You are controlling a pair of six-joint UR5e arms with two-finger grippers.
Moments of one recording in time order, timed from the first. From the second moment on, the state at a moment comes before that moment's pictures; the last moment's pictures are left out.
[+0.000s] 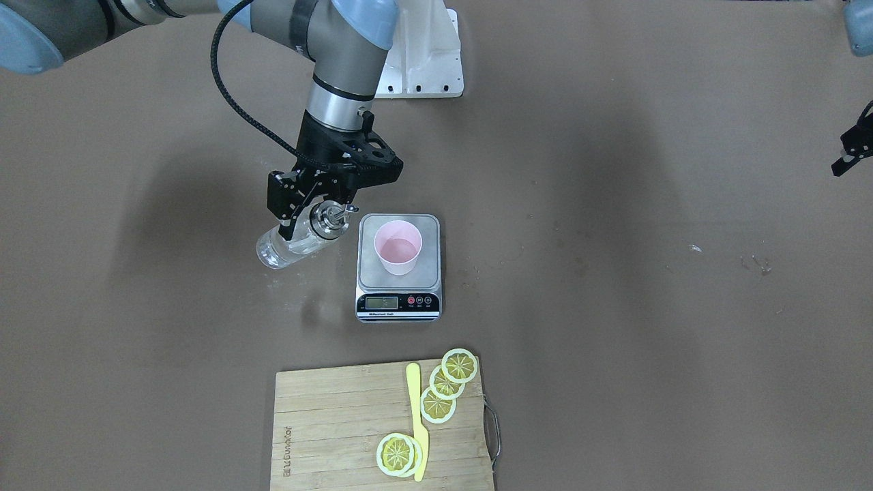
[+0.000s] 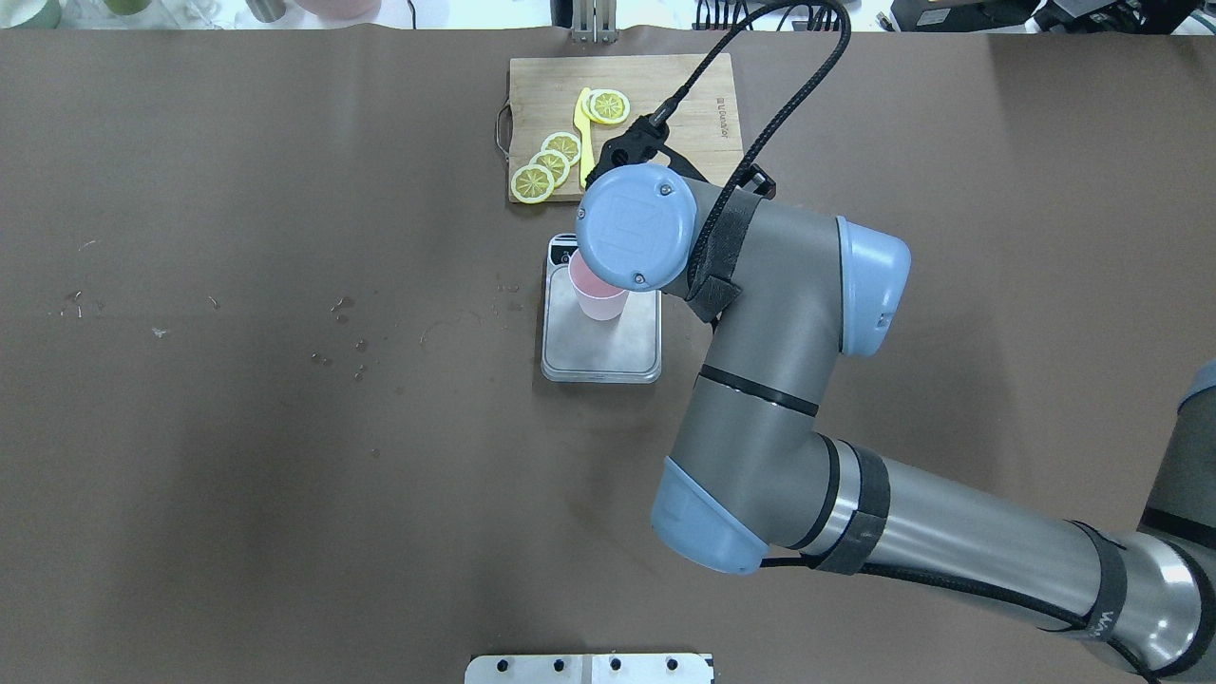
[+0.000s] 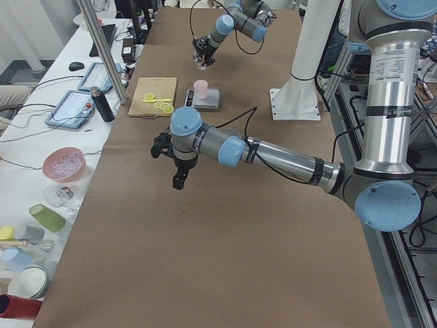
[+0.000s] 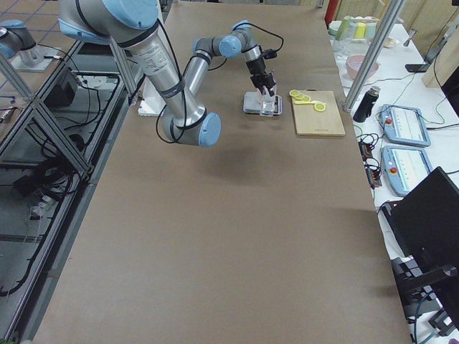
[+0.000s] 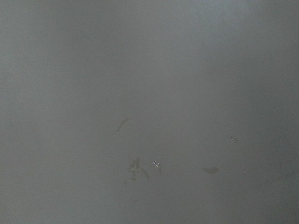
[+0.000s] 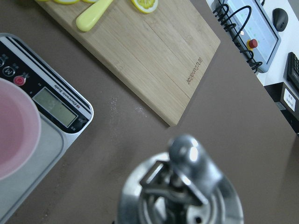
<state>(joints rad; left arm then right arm) -1.43 -1.56 -1.86 -1.68 -2.41 -0.09 0.52 -0.75 1.75 -2.04 1.32 0.48</state>
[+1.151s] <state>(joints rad) -1.52 -1.56 -1.73 -1.69 -2.48 -0.07 0.46 -0.73 1.68 -2.14 1.22 0.45</state>
